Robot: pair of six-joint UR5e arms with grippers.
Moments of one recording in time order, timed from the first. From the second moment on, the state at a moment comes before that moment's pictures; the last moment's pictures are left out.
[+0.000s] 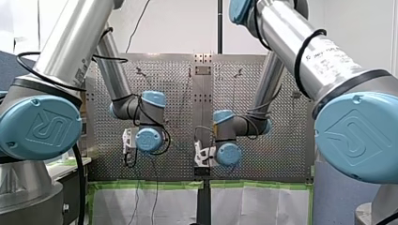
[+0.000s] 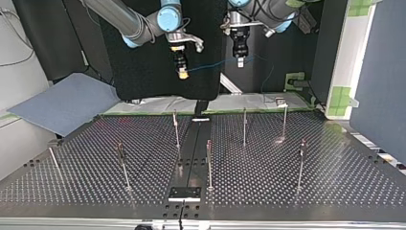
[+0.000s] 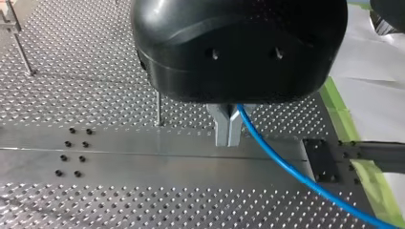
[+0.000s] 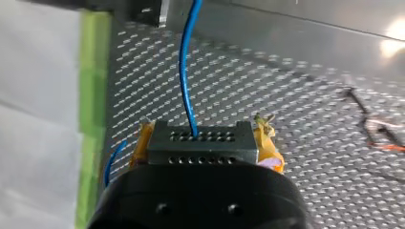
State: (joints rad) left arm -0.55 -1.93 -2.34 -2.10 -2.18 -1.58; right arm 2.37 -0.86 1.90 -0.82 1.88 1.50
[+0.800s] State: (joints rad) left arm -0.37 -1.70 -2.34 -2.25 -2.21 -1.56; right arm 2.39 -1.10 1.74 -0.58 1.69 1.55
